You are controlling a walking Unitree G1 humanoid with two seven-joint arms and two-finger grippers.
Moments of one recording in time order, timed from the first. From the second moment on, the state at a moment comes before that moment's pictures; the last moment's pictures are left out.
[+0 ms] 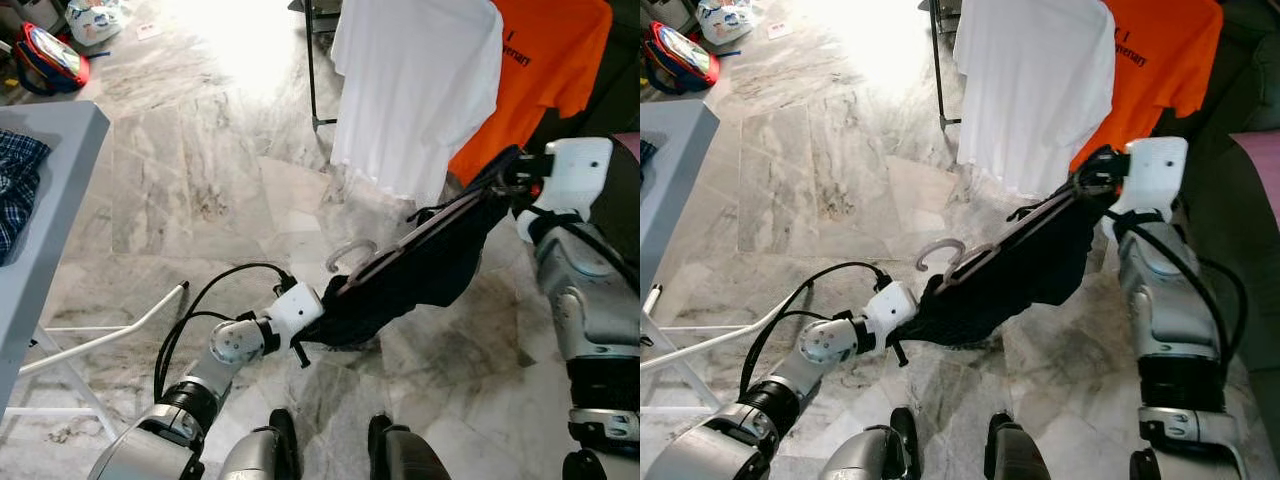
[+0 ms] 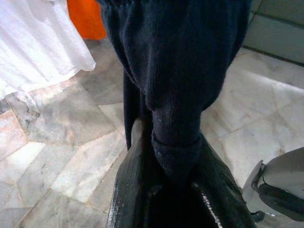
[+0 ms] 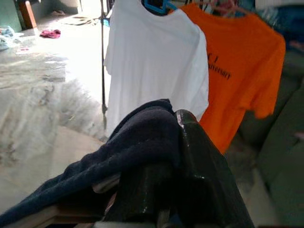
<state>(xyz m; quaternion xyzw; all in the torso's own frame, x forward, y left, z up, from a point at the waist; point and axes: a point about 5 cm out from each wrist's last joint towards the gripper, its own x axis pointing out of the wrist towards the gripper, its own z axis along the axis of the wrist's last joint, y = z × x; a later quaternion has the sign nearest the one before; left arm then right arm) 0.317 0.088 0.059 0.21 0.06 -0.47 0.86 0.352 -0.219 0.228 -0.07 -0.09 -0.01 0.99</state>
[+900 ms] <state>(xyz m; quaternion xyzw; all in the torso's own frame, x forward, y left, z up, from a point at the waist) 0.331 0.096 0.058 0.25 0.11 -0.40 0.88 0.342 -0.234 0.201 -0.12 -0.06 -0.05 0.99</state>
